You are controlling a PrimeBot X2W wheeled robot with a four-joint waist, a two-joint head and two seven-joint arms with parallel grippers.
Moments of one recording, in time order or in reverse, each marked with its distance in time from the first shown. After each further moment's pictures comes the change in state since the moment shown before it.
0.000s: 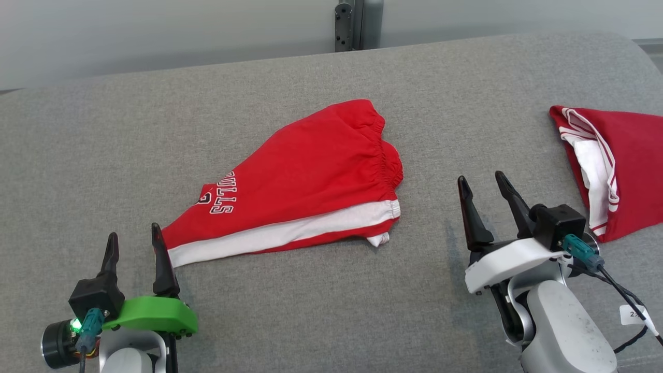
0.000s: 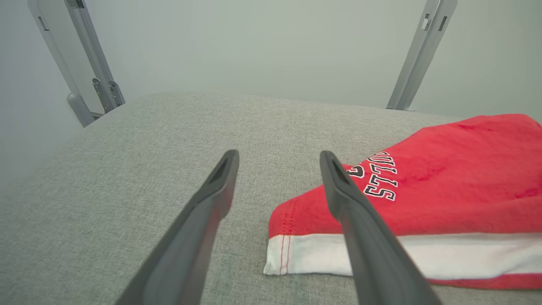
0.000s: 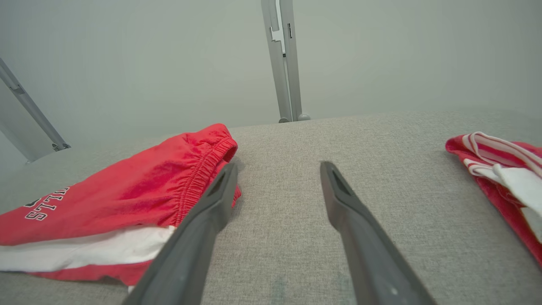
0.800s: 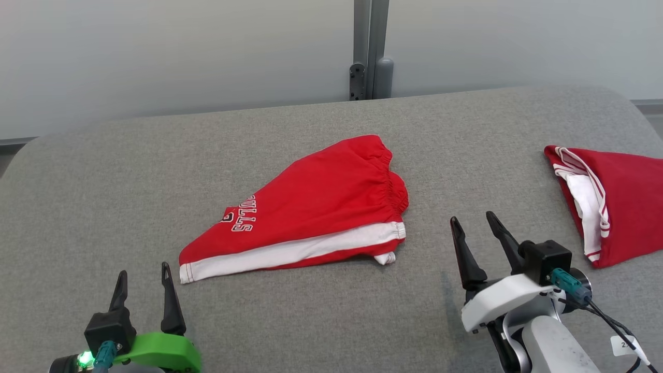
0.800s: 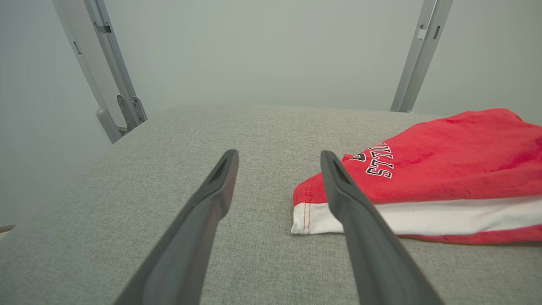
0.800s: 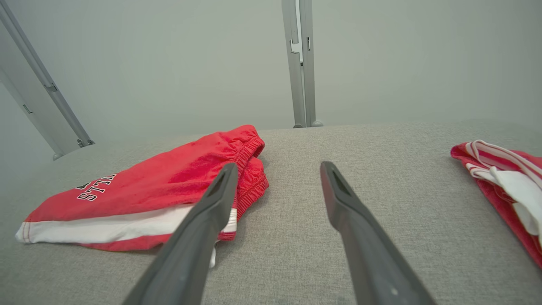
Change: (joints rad) left arm 0.106 0.000 0.002 0.002 0.056 -0.018 0.000; right arm 0.100 0.000 0.028 0.009 -0.008 0.000 0.000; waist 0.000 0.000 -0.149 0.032
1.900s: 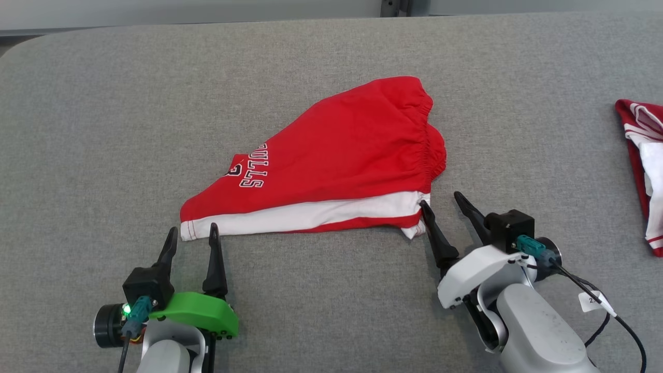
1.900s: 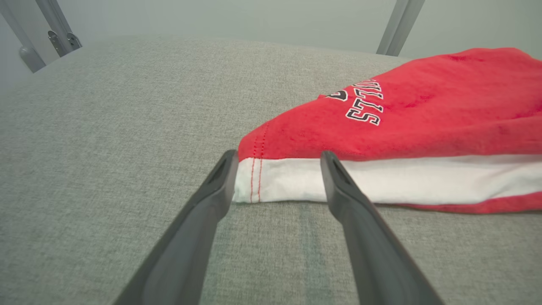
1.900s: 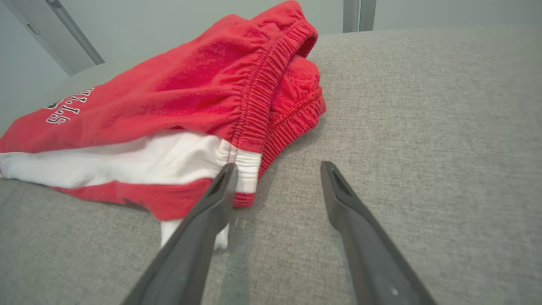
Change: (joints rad) left arm -0.146 0.000 -0.168 0.075 -0.110 -0.021 0.000; right arm -0.174 -0.012 0.130 0.182 0.052 0.000 0.000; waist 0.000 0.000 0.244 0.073
